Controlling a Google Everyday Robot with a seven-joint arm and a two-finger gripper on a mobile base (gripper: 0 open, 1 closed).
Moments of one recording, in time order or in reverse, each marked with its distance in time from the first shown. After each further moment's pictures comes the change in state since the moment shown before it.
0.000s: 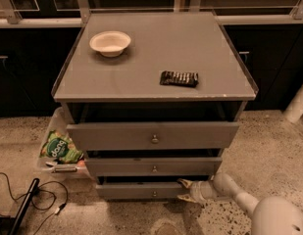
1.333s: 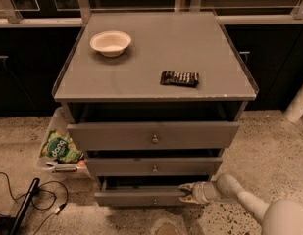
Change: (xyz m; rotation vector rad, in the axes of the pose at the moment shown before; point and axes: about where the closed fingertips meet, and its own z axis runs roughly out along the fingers) arm -0.007 0.001 -0.026 0.029 0.003 0.033
